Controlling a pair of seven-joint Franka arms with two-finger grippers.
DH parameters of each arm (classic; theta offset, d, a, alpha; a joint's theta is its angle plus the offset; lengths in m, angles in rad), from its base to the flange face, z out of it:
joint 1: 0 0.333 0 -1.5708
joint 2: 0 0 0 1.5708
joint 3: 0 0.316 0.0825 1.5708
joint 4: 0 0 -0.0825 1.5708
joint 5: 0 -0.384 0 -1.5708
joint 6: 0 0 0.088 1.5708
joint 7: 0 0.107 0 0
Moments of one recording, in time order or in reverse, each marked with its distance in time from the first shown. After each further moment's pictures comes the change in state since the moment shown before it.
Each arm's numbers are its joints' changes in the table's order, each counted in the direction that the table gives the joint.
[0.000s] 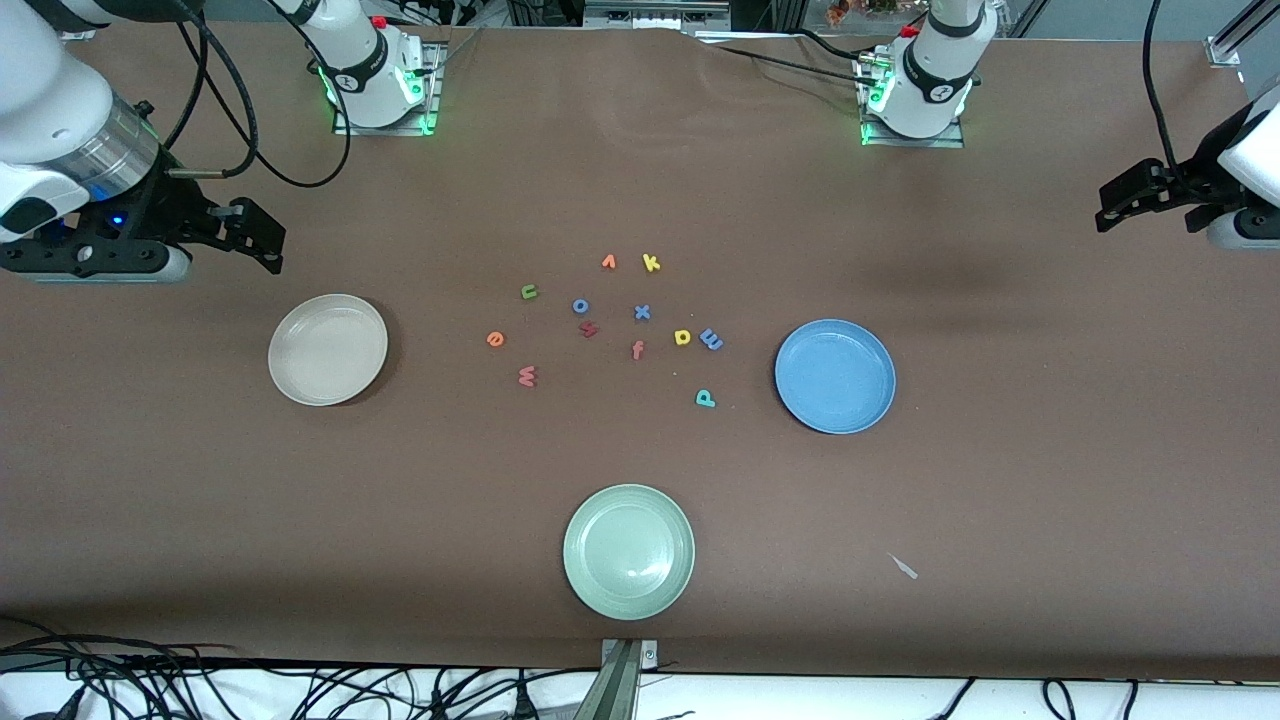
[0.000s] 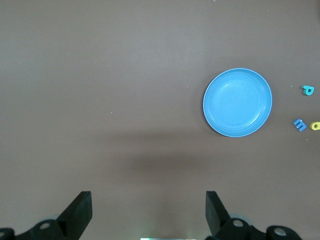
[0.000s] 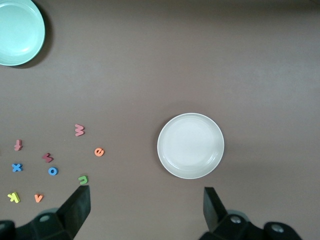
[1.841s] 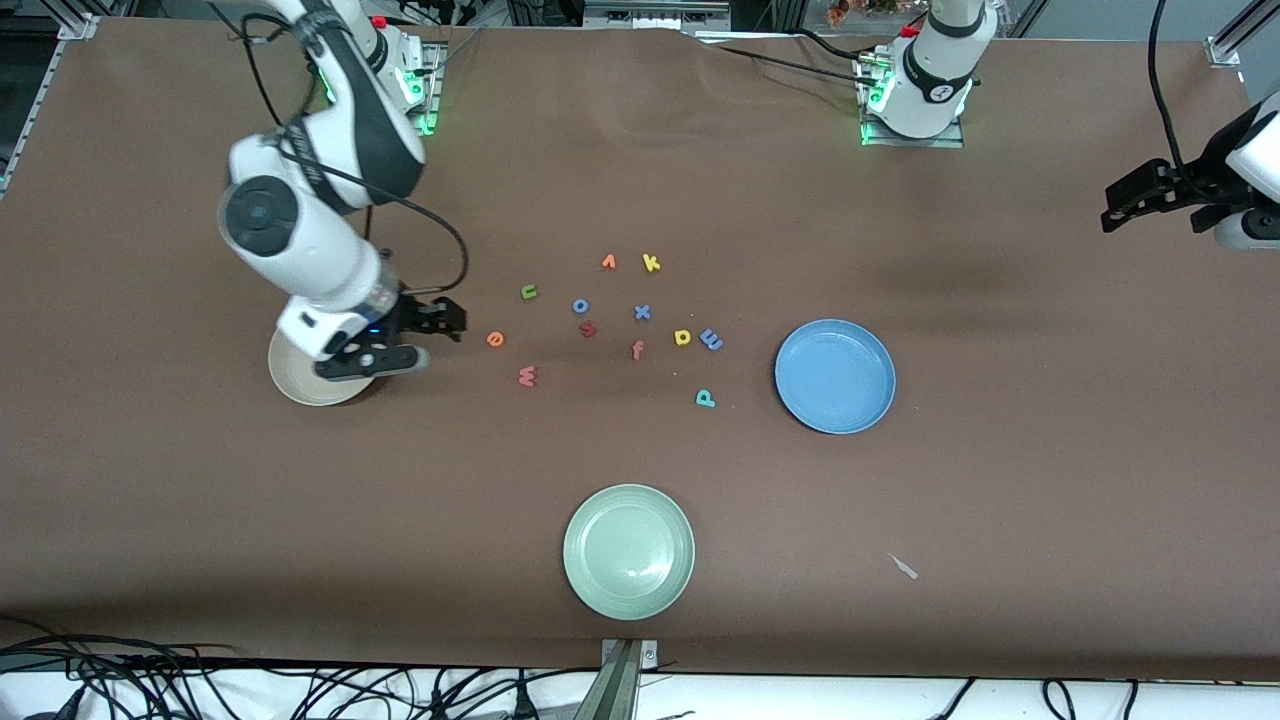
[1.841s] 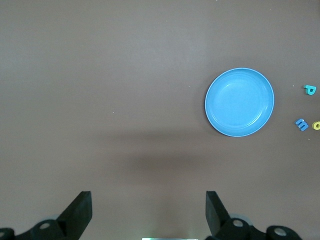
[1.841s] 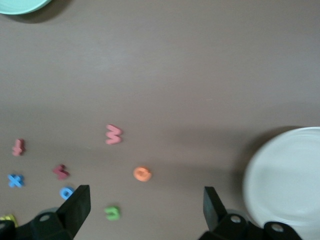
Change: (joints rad) left arm 0.011 0.000 0.000 -0.001 0.000 0.000 0.011; right arm 0.056 0.217 0.152 -0.392 -0.069 0.604 0.106
